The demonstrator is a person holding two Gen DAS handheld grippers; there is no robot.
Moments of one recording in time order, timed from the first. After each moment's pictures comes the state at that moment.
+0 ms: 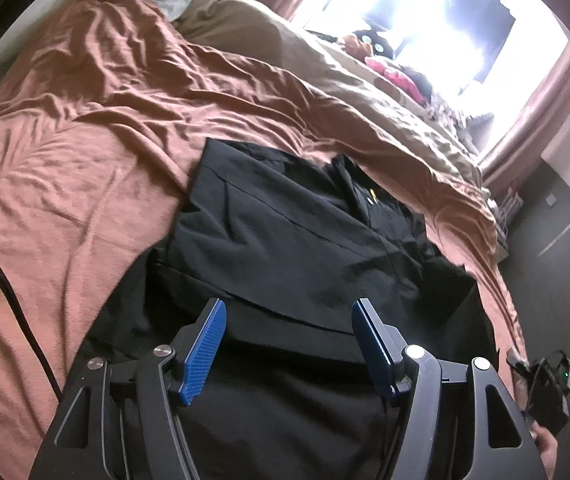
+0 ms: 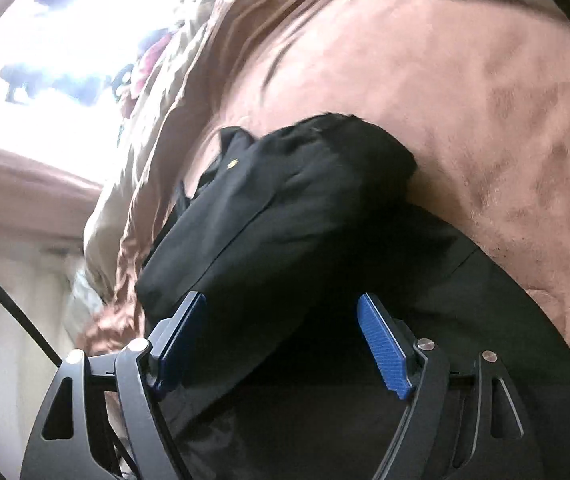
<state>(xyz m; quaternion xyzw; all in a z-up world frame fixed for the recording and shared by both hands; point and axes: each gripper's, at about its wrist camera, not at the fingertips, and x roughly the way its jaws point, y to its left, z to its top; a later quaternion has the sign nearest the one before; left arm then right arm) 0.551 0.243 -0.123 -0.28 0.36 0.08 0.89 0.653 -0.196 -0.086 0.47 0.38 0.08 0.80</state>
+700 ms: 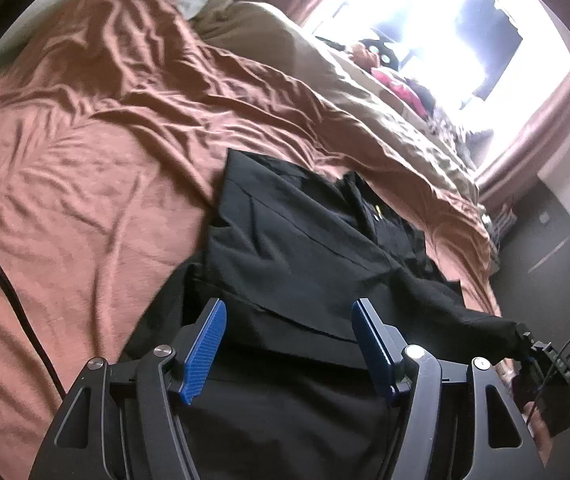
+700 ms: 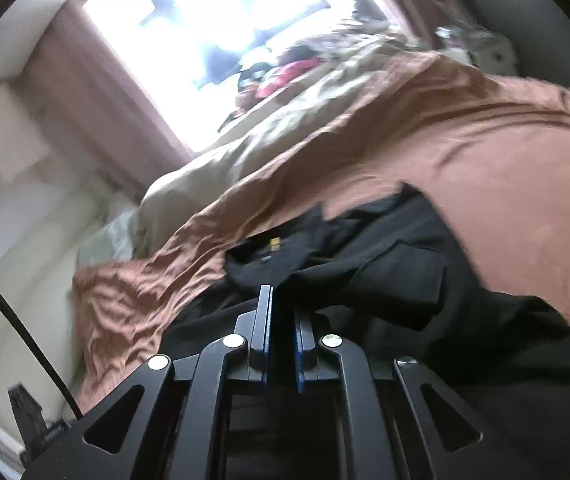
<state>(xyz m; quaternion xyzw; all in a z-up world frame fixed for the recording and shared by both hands) 0.528 0.288 -0.117 -0.33 0.34 0.08 0.88 0.598 -0.031 0.008 0.26 0.23 0.19 0.92</state>
